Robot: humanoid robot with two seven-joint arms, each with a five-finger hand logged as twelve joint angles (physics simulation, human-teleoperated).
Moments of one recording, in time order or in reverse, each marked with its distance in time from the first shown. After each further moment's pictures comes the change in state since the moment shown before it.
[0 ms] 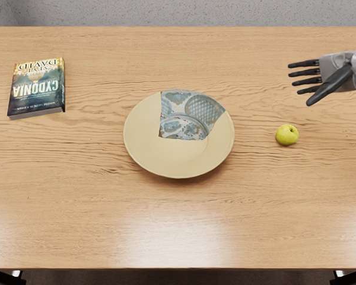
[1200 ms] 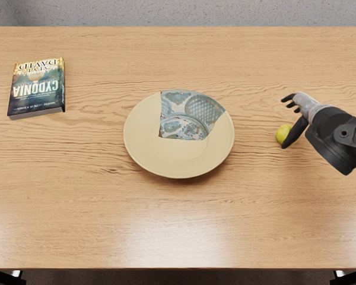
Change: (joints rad) left arm 0.000 0.000 0.000 0.000 0.000 0.000 0.000; right arm 0.136 0.056 -0.566 0.789 -0.625 -1.213 0.000
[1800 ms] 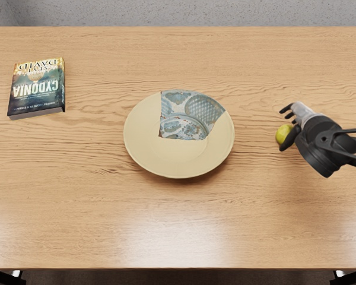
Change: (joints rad) left arm 0.000 0.000 0.000 0.000 0.000 0.000 0.000; right arm -0.100 0.113 0.021 -0.170 -0.002 -0.009 0.000
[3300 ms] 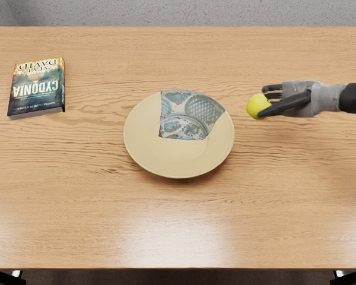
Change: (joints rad) left arm 0.000 0.000 0.000 0.000 0.000 0.000 0.000; right arm -0.324 -0.052 0.881 -0.496 0.590 1.121 0.000
